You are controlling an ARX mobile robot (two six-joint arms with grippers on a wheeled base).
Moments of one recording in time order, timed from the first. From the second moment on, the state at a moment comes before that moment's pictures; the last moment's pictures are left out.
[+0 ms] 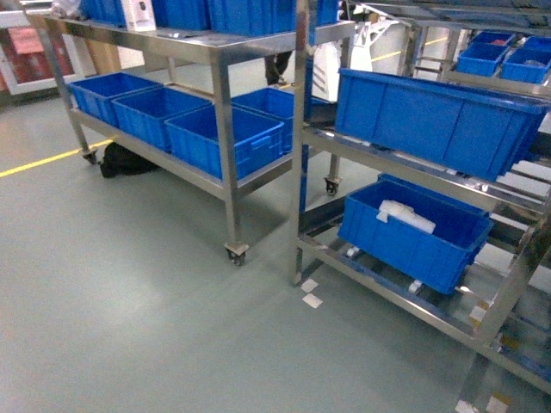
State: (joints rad) left arm 0.00 0.01 0.01 0.00 0.00 0.00; right arm 0.03 0.72 0.19 0.30 -0.03 0.02
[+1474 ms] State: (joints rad) left arm 0.00 0.01 0.01 0.00 0.00 0.00; right arm 0.03 0.72 0.19 0.30 -0.03 0.02
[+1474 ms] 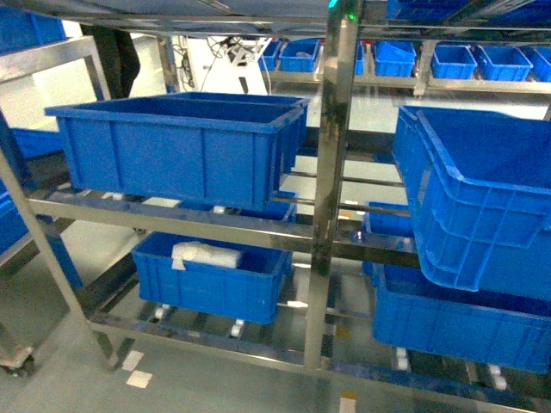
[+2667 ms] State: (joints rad) left arm 0.00 0.01 0.01 0.00 0.00 0.00; right arm 0.03 0.72 0.19 0.30 -0.03 0.02
